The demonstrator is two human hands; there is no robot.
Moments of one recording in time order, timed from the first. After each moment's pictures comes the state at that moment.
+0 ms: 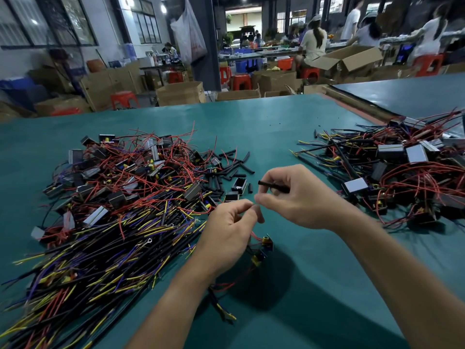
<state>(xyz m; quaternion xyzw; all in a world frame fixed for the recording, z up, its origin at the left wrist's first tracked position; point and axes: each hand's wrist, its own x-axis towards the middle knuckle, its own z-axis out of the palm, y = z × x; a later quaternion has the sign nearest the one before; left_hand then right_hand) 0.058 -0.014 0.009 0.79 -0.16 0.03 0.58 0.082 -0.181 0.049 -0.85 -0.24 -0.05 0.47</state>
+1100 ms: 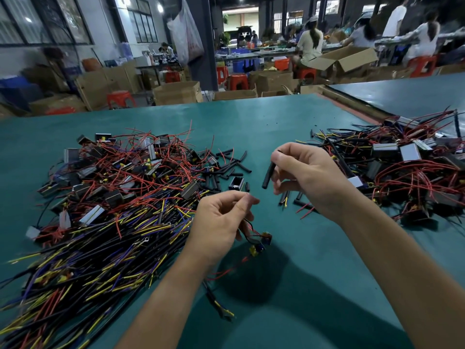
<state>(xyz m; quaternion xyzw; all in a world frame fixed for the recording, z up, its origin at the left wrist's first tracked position) 0.060 -0.013 0.016 0.73 -0.14 0.06 0.66 0.084 -0.188 0.064 -0.69 -0.15 -0.04 0.71</state>
